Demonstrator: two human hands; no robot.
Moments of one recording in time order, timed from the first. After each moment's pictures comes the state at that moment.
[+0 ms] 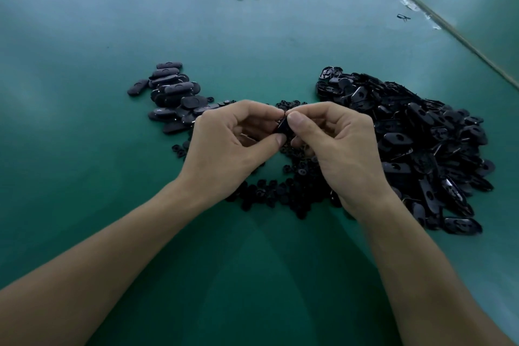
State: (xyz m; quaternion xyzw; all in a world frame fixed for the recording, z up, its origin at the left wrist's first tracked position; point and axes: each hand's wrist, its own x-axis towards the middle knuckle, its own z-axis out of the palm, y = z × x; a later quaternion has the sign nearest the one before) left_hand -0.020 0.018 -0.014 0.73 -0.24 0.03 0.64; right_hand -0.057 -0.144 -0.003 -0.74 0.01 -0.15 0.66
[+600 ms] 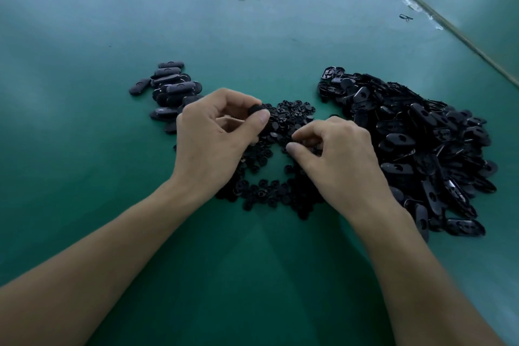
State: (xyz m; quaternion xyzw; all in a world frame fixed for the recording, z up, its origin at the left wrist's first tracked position) left_hand -0.009 0.022 -0.020 0.73 -0.14 0.12 0.65; right_hand -0.062 -0.147 -0.009 -0.95 0.03 -0.15 0.27
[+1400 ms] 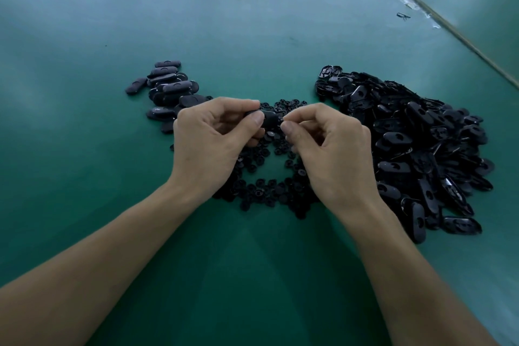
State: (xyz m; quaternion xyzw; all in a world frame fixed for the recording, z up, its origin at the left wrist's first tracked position) left_hand -0.012 0.020 -0.025 0.69 -0.14 0.08 0.70; right_hand -0.061 -0.135 -0.007 -0.86 0.01 -0.23 0.46
